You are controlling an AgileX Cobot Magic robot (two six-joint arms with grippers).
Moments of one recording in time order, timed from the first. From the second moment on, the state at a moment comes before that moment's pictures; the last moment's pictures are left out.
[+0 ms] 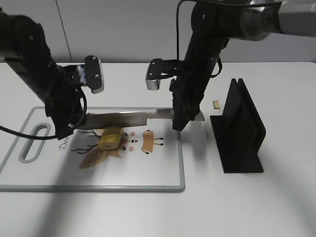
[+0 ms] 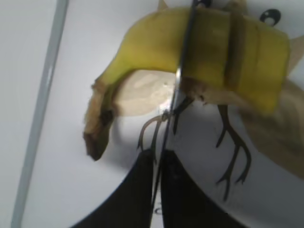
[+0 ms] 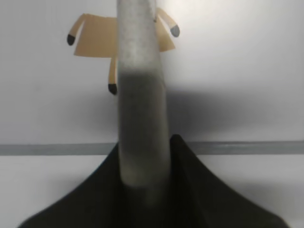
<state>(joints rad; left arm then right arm) -0.34 1.93 -1.18 -0.23 0.64 1.25 0.48 2.31 -1.81 0.33 1.14 -1.06</state>
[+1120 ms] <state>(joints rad) -0.34 1.90 -1.11 -0.25 0.57 1.26 0.48 2.36 -1.81 0.35 1.15 -1.05</state>
